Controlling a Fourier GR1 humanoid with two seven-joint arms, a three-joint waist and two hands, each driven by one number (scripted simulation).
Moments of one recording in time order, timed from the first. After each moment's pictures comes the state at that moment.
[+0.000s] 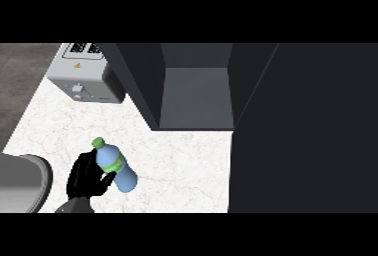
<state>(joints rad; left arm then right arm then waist) -0.18 0.07 0.32 -0.75 0.38 -0.56 -0.50 0.59 -0.02 0.17 -2.16 -0.26 0.35 -0.12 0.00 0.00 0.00</state>
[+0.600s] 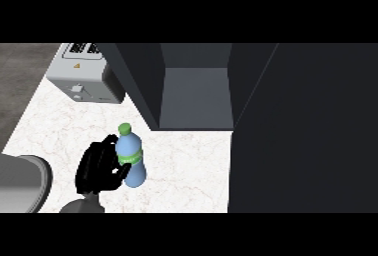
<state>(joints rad) -0.05 0.01 0.09 -1.20 0.47 -0.32 -0.27 0.59 -0.03 0.18 -2.16 -0.27 0.35 -0.12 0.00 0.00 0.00</state>
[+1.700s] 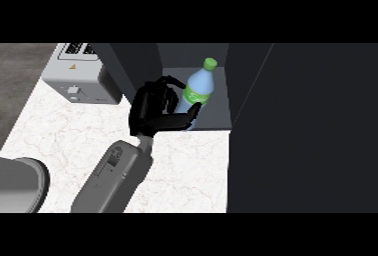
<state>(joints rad) -0.51 0.00 -0.25 -1.21 0.40 0.33 -0.18 0.57 -0.03 0.24 -2.14 -0.25 0.31 -0.13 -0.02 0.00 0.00</state>
